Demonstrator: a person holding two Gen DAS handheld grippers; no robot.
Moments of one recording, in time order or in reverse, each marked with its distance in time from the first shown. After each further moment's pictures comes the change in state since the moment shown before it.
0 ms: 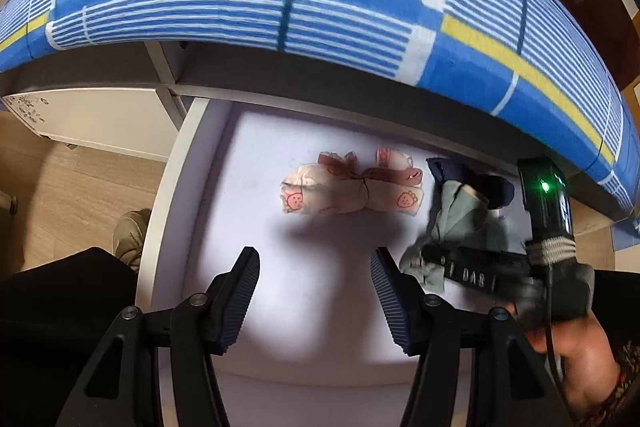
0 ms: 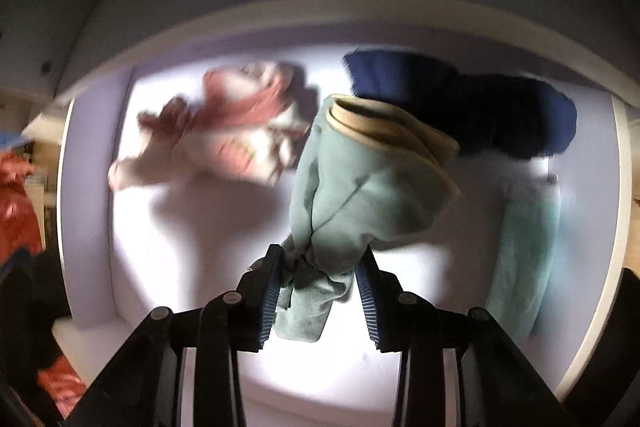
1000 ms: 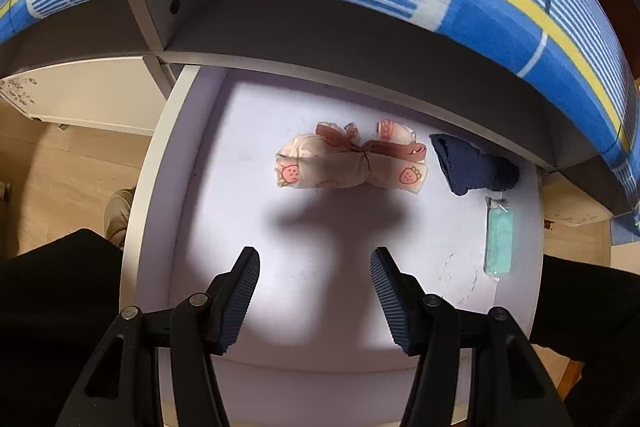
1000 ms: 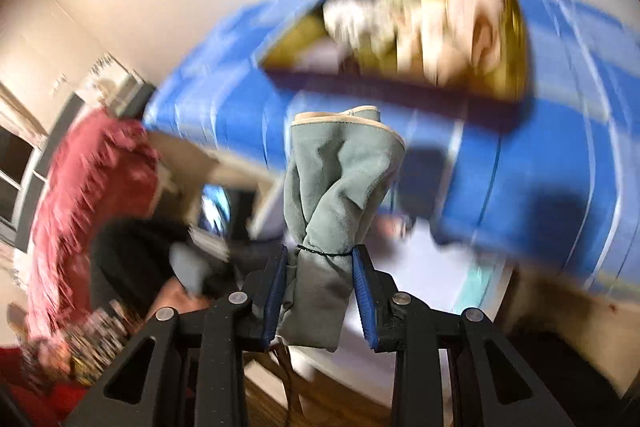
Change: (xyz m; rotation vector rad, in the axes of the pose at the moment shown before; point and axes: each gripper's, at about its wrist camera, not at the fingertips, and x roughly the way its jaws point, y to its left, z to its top) left arm 0.016 -0.001 -0.007 -0.013 0.080 -0.011; right arm -0.283 0.066 -0.047 -0.307 -0.345 0.262
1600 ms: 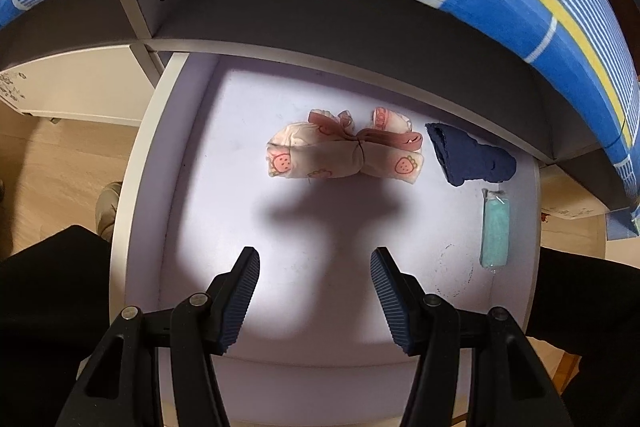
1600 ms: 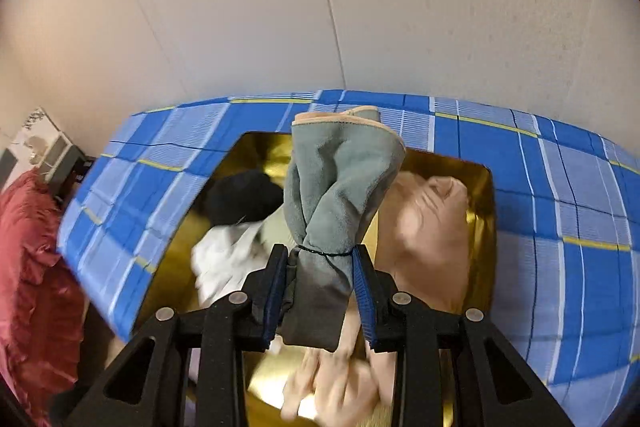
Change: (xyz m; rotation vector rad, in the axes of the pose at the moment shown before) left arm 0.008 0.000 -0.002 -0.005 0.036 -0.039; right arm 0.055 -0.061 0.235 0.044 -0.154 -0.298
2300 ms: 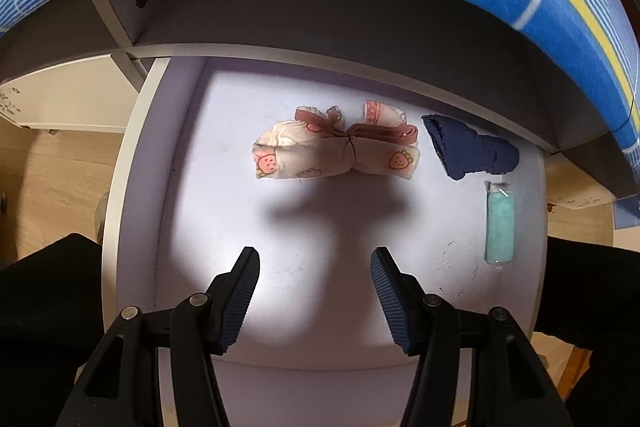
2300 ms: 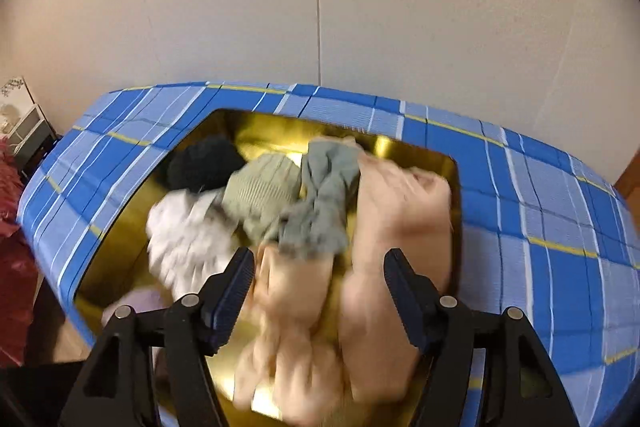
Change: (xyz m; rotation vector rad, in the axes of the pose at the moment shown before) left arm 0.011 -0.016 -0.002 0.054 0.000 0.027; right arm -0.022 0.003 -0.040 -0.090 -0.057 -0.132
